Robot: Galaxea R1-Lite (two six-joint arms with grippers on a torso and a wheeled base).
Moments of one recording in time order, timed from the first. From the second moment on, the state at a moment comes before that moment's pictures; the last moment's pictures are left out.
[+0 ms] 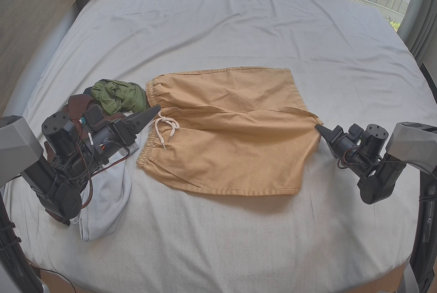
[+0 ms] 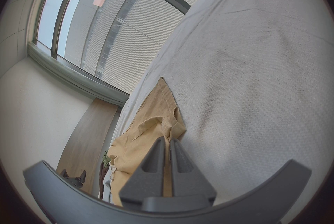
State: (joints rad) left arm -0.17 2.02 -0.63 -1.55 -0.49 -0.54; right arm 0.08 2.35 -0.84 -1.54 0.33 0.88
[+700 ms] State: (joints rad) left arm -0.17 2.02 -0.63 -1.55 -0.49 -0.54; right arm 0.10 2.29 -0.63 -1.54 0.33 0.76
